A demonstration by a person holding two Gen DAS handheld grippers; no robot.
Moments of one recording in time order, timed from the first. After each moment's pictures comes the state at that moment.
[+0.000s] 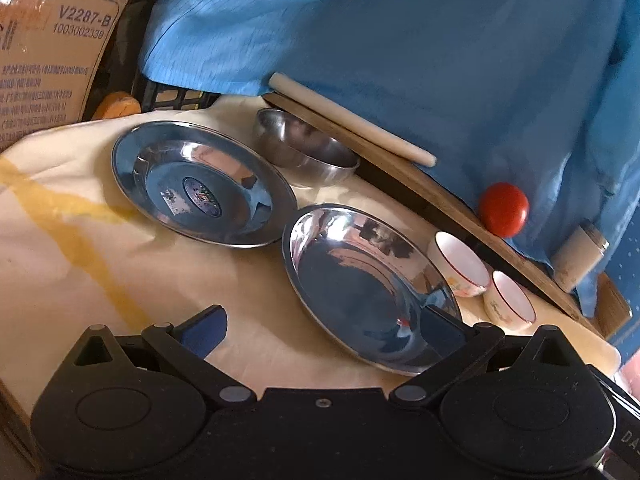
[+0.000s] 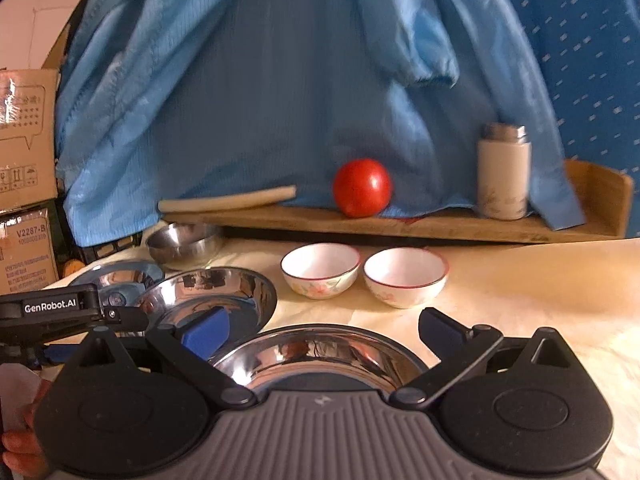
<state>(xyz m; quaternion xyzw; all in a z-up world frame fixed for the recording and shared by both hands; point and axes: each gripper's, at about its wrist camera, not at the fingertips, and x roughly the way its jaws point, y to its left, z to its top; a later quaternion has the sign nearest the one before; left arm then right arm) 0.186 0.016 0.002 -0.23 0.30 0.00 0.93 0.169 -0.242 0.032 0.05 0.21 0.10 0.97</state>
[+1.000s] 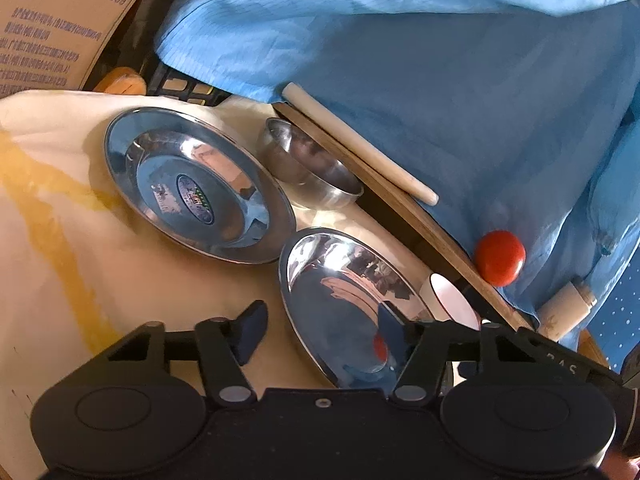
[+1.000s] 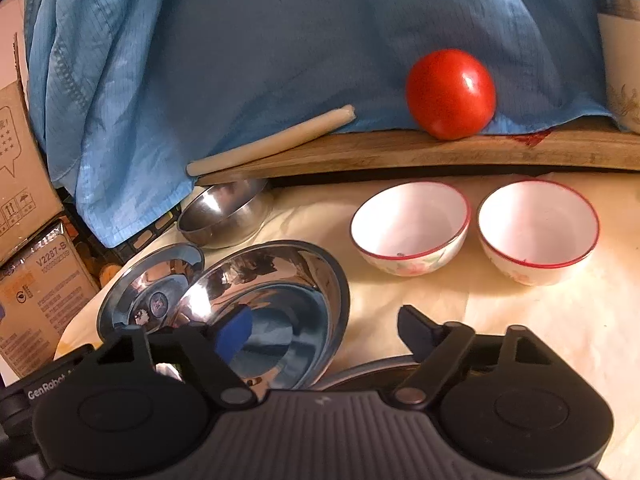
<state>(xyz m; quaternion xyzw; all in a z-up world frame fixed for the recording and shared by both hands) 0.198 0.027 -0.014 -0.31 0.26 0.00 0.92 0.277 -0.214 0.013 0.14 0.35 0.22 0.90</state>
